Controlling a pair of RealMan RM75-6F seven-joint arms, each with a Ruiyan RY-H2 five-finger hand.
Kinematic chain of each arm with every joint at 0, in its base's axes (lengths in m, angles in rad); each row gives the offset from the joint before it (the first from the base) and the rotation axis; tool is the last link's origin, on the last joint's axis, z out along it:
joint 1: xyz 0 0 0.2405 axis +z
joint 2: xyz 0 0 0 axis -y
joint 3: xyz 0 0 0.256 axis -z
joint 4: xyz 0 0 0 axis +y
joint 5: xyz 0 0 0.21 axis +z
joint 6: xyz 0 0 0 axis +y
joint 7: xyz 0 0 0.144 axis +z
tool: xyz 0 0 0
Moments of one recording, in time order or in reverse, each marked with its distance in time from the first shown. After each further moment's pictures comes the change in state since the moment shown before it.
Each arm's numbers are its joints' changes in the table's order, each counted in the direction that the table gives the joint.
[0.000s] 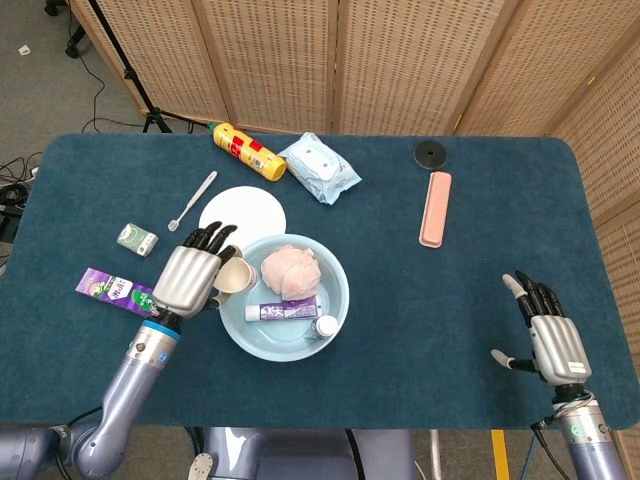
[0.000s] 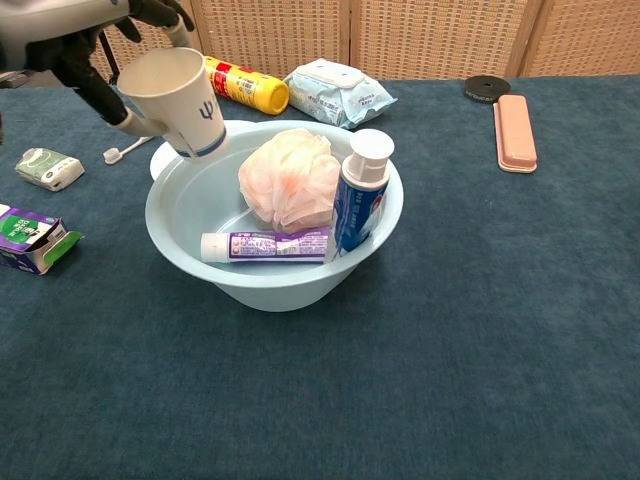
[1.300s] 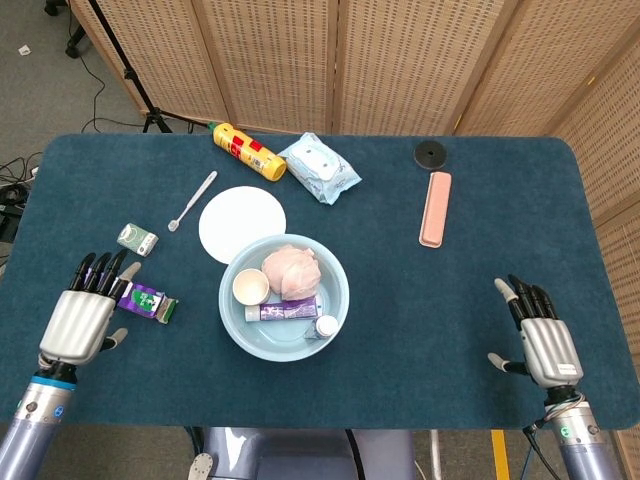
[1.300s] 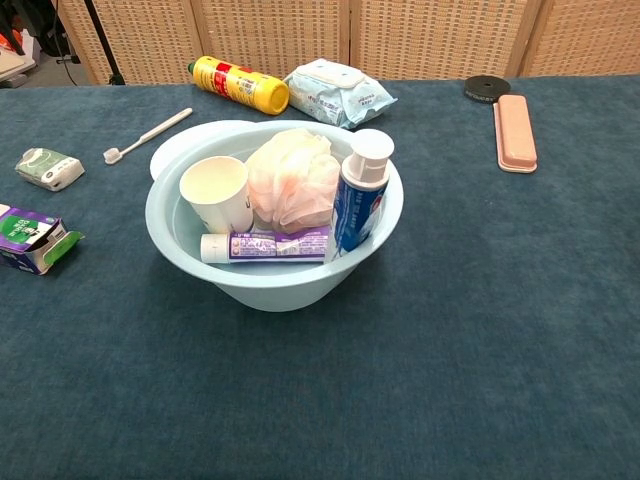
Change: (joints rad) left arm 0.321 -0.255 -0.328 0.085 0.389 0.241 -0.240; right arm -0.004 0.019 0.006 -0.030 0.003 0.001 -0.149
